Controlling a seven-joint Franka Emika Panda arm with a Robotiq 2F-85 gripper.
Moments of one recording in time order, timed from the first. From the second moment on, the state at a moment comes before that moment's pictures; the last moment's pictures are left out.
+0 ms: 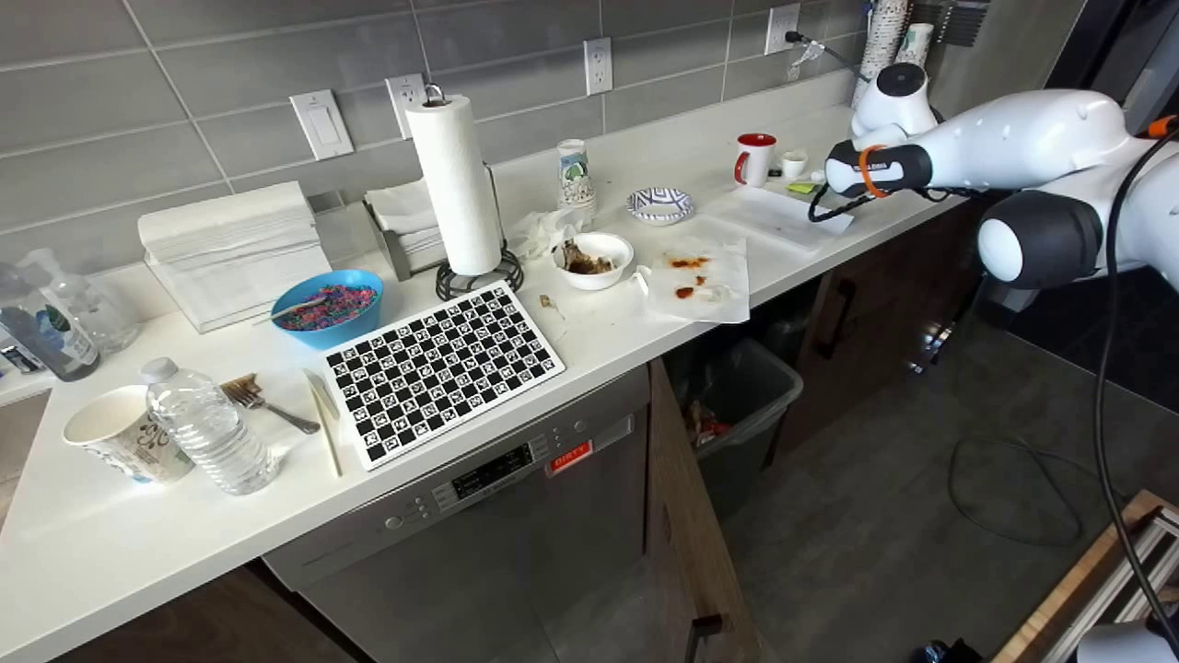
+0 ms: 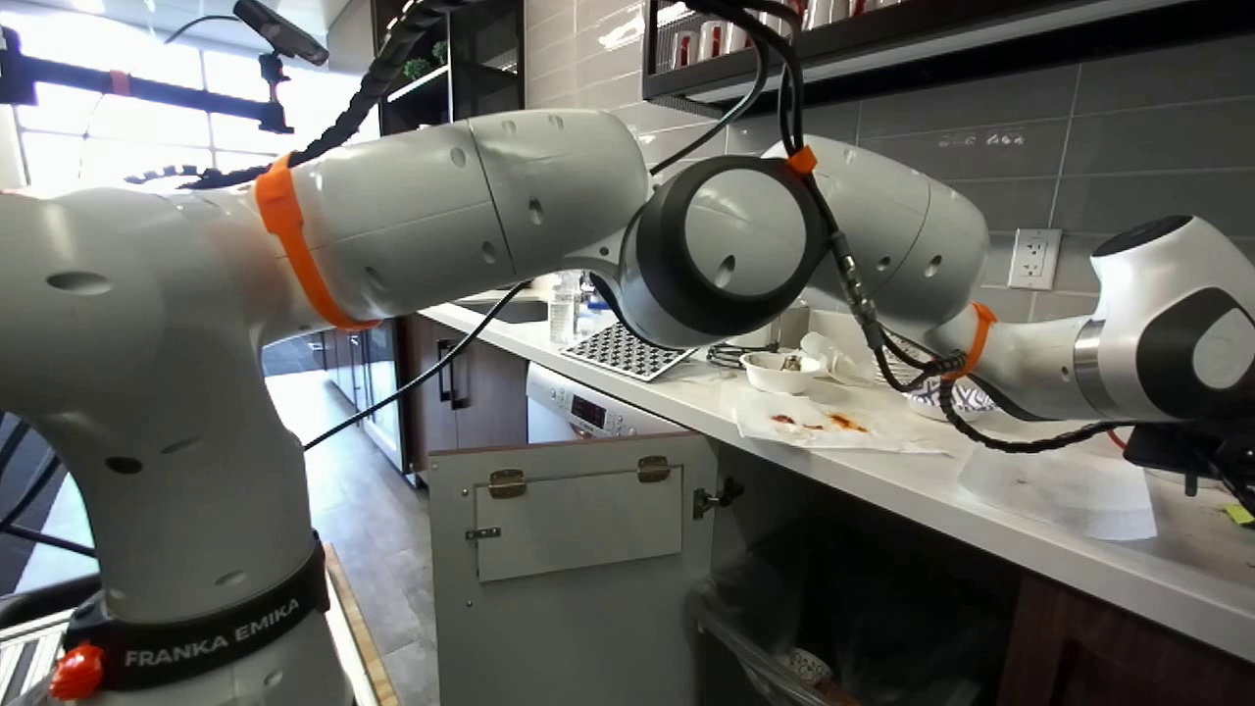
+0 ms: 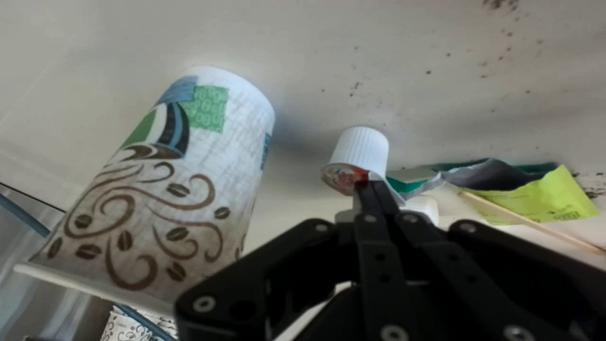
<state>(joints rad) -0.43 1.27 -0.31 -0.69 -0.06 2.65 0.11</state>
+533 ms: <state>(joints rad) -0.40 1.21 -0.31 -0.77 -0.08 2.65 0.00</state>
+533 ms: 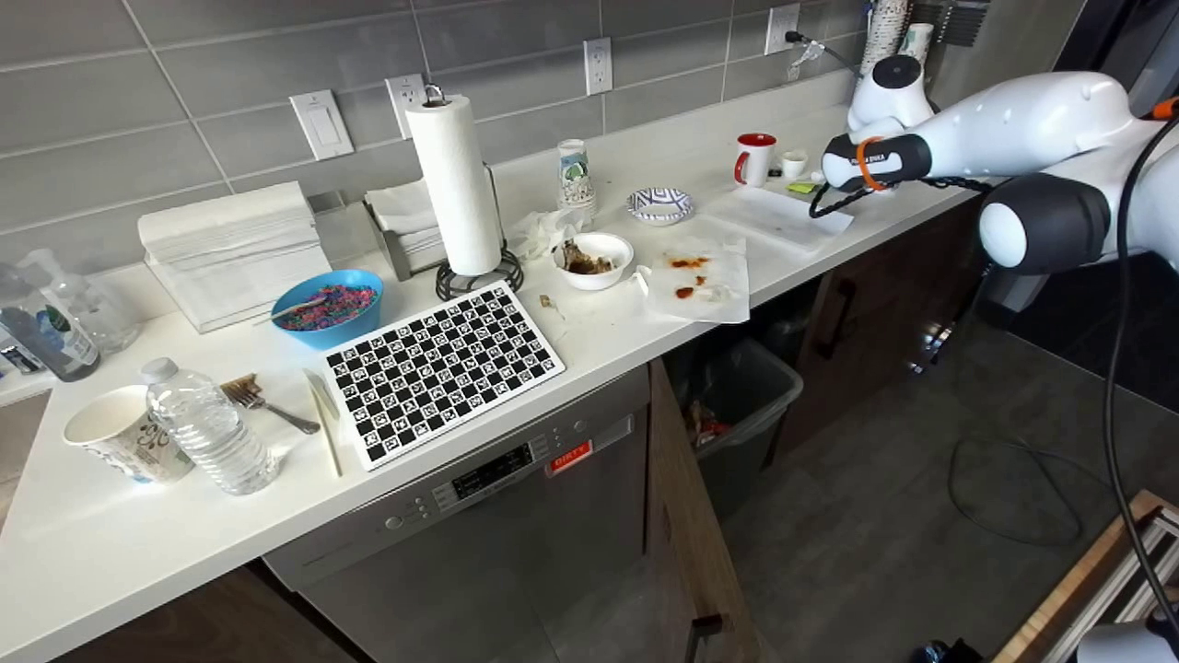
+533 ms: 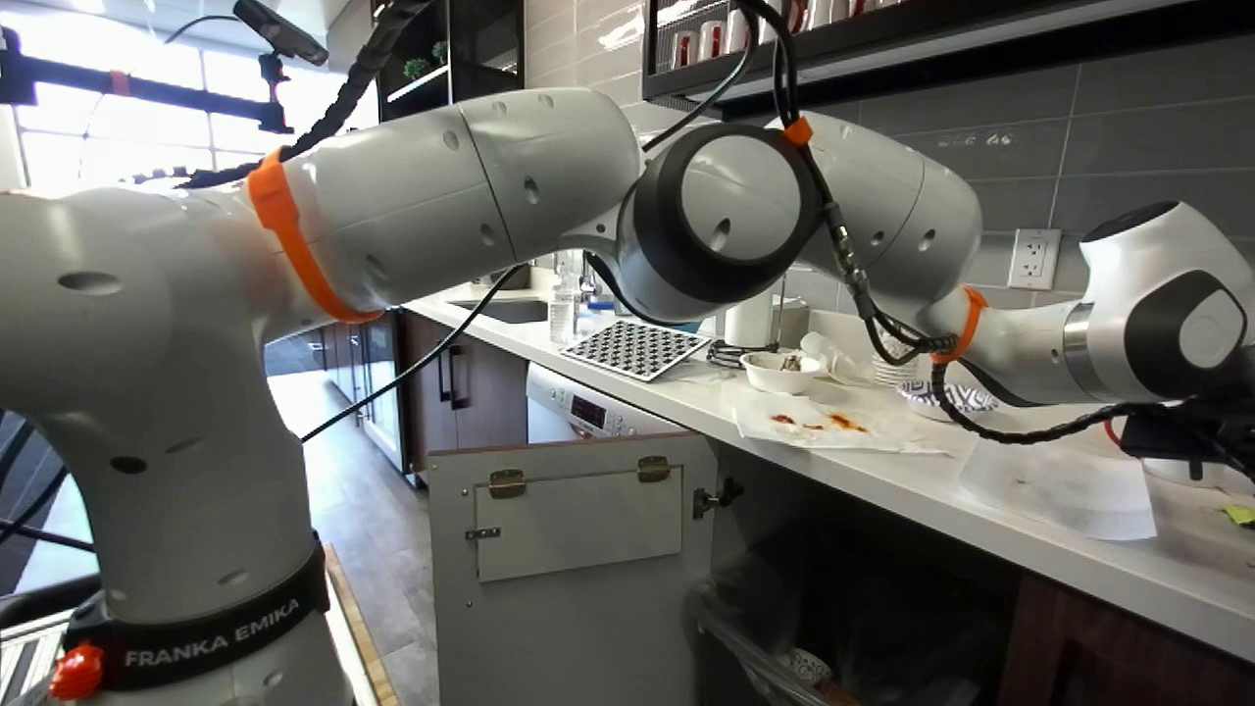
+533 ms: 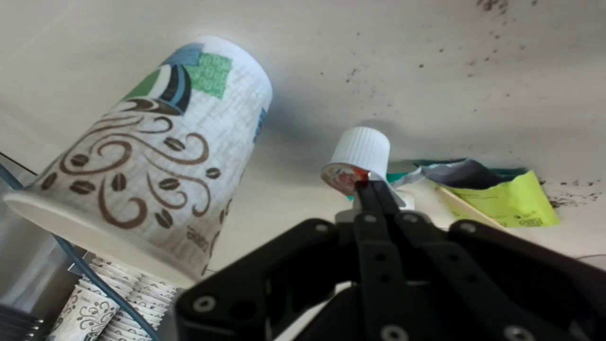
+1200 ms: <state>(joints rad) -0.28 0.96 -0.35 -1.15 -0.12 2.66 -0.05</state>
